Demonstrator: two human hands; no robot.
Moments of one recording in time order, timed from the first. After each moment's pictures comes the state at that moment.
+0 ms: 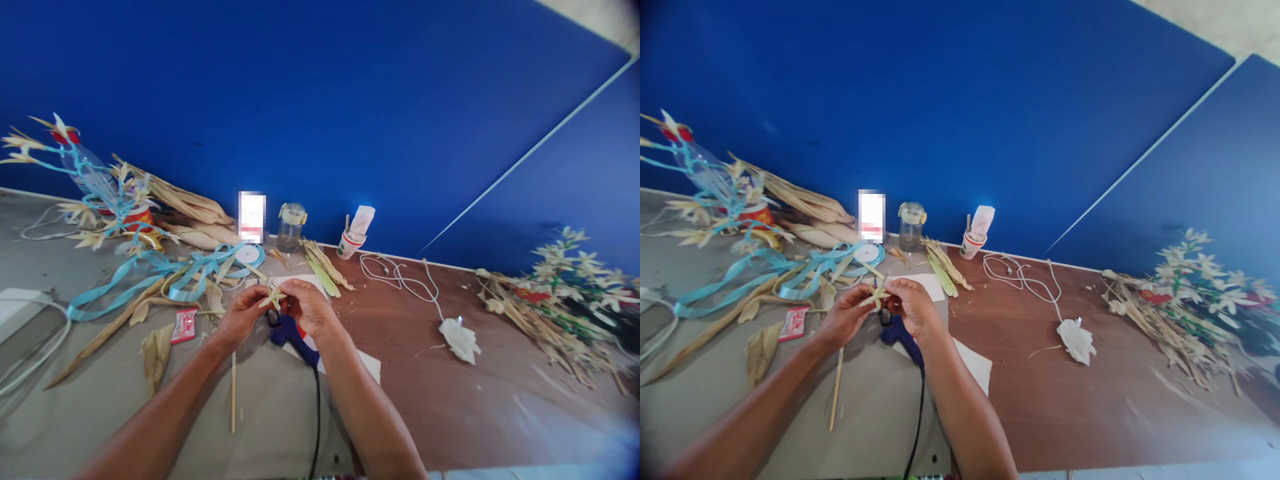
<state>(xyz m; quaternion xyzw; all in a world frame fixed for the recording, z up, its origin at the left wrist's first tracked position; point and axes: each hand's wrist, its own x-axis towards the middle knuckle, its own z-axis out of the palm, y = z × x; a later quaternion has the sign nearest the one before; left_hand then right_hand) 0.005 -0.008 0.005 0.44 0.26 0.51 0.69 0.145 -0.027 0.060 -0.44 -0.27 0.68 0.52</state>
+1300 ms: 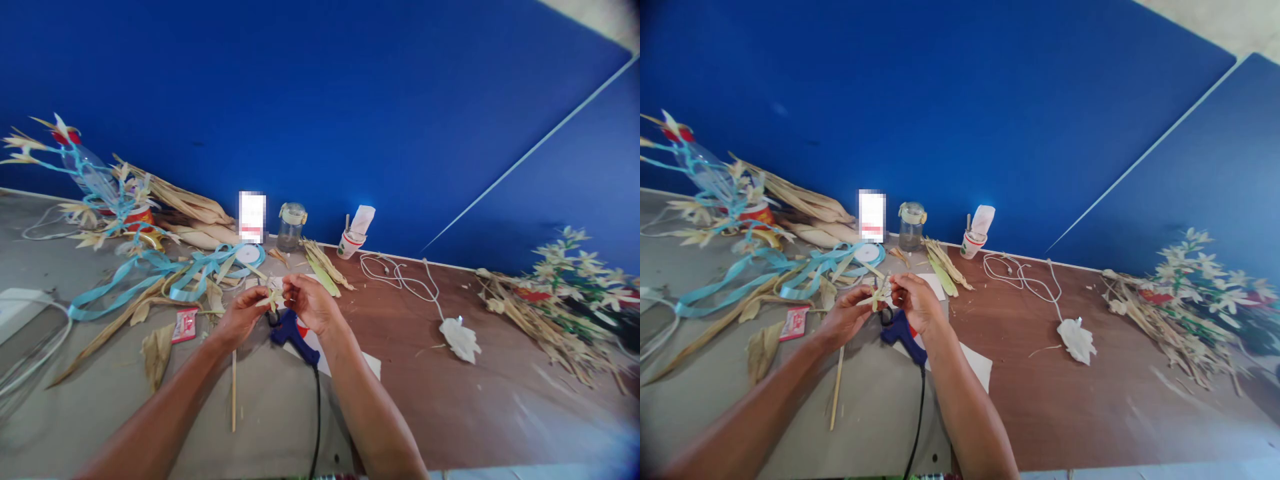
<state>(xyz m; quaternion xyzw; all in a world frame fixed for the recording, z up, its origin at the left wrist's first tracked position) 0.004 -0.008 0.006 0.40 0.26 0.50 0.72 0.155 -0.025 0.059 -0.40 -0.24 0.69 0.56</state>
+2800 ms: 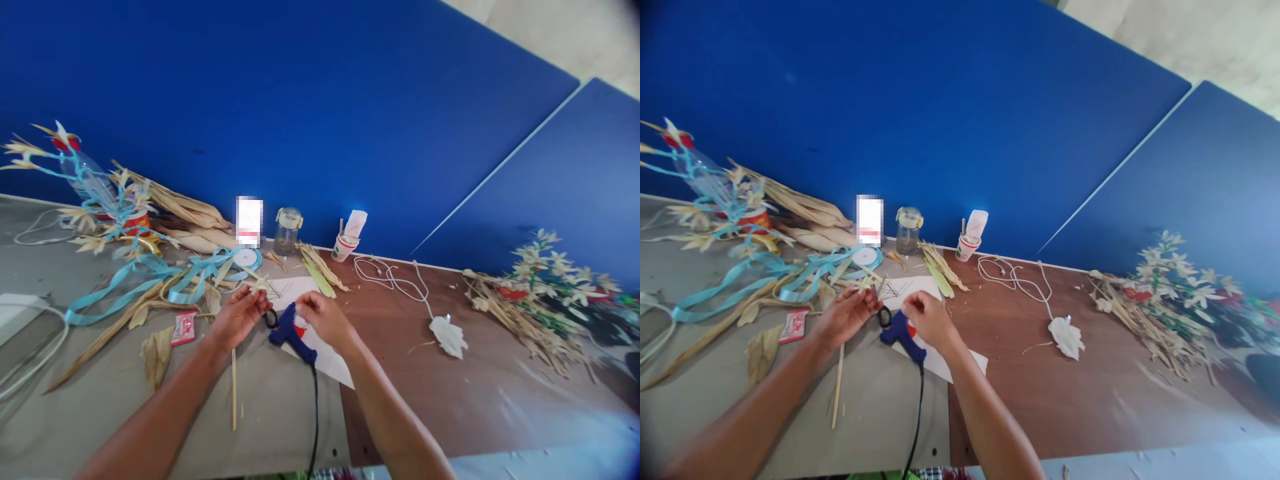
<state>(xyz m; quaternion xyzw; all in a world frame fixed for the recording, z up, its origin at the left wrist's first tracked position) 0.000 -0.007 0.014 0.29 0.17 0.50 0.80 0.179 -0.066 0.057 -0.60 -0.56 0.40 0.40</state>
